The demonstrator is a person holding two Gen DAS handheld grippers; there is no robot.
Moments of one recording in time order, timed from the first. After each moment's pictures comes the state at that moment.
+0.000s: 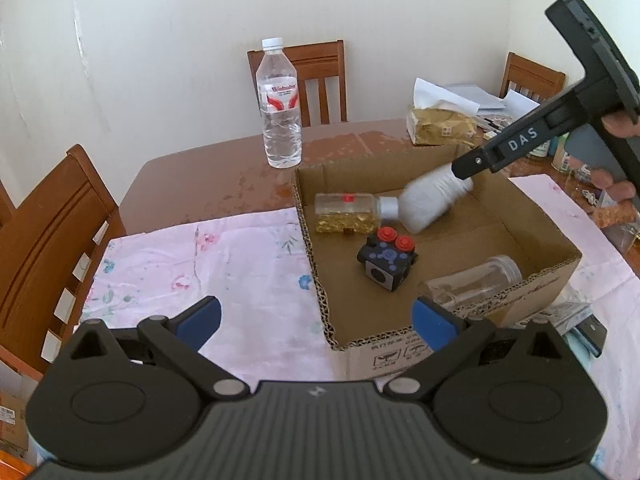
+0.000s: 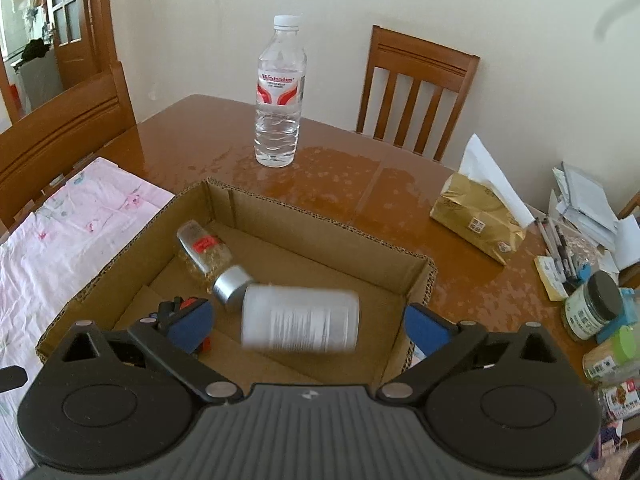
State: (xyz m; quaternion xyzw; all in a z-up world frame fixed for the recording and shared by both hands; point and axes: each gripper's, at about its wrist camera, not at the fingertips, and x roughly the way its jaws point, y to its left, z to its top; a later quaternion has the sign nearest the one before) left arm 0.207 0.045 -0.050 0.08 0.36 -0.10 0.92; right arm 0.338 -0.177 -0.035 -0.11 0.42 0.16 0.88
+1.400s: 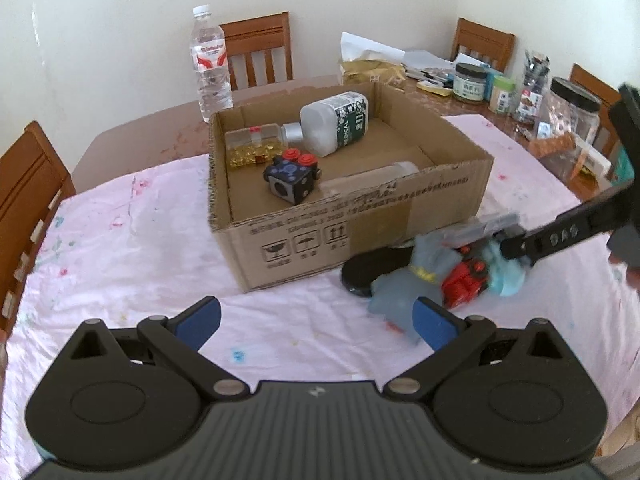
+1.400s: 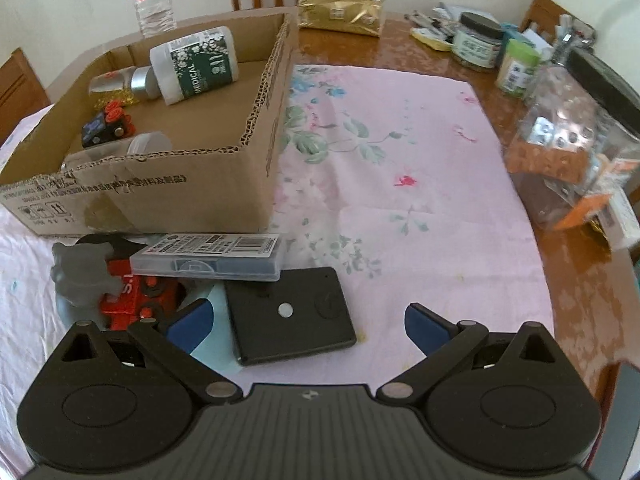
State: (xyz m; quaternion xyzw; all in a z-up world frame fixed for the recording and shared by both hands) left arm 0.139 0.002 -0.084 0.09 0.39 -0.15 0.90; right arm 0.179 -0.252 -0.126 0.01 0.52 0.01 0.86
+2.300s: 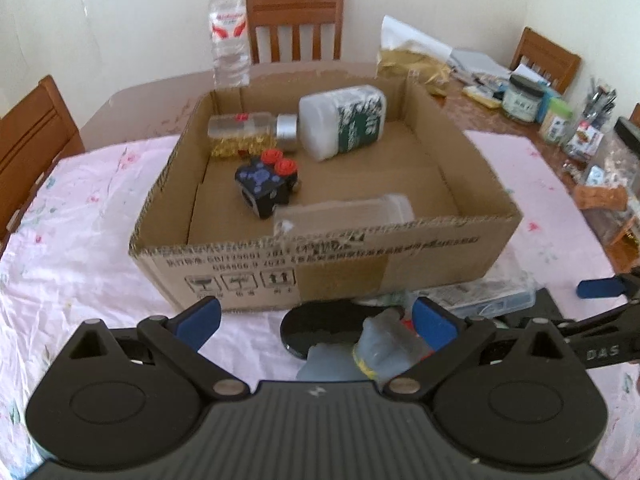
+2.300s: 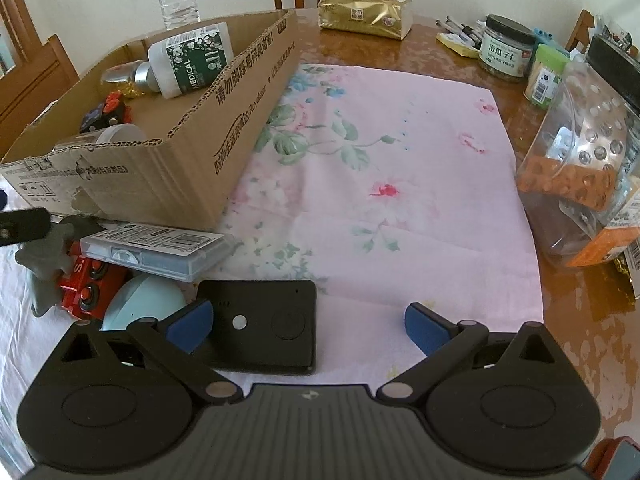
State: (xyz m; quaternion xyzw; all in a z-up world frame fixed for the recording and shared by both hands) left arm 0.189 -0.066 -0.101 0.04 0.44 -0.06 0.90; right arm 0.190 -0.303 -0.142 0.00 0.50 0.08 0.86
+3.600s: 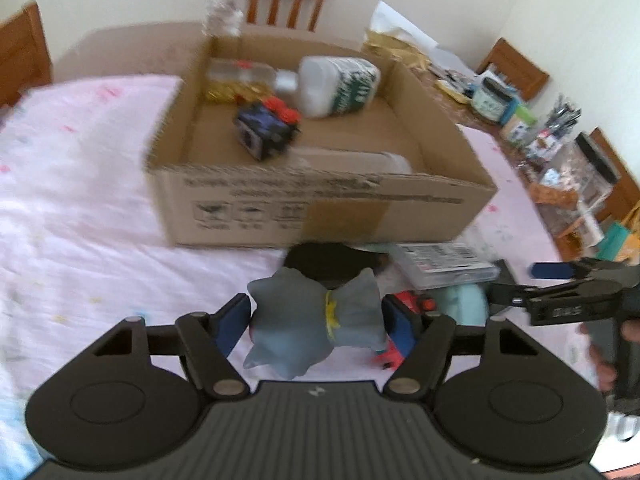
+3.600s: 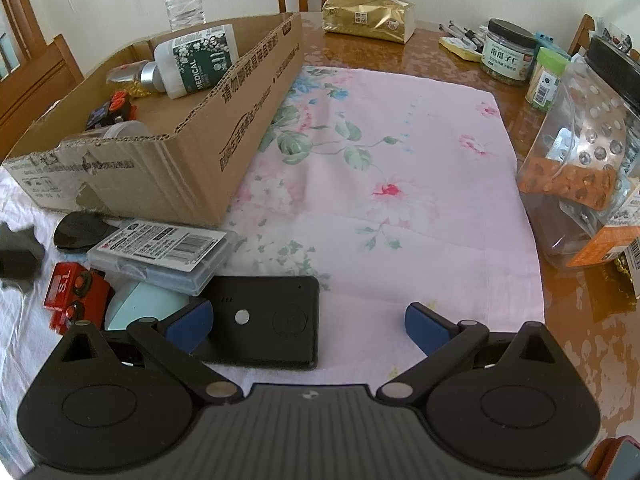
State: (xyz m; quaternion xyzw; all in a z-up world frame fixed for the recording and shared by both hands) left arm 0.170 -0.011 -0.104 -0.05 0.47 -0.14 0.87; right arm 0.185 -0.303 -0.140 -0.01 0.51 0.08 0.86
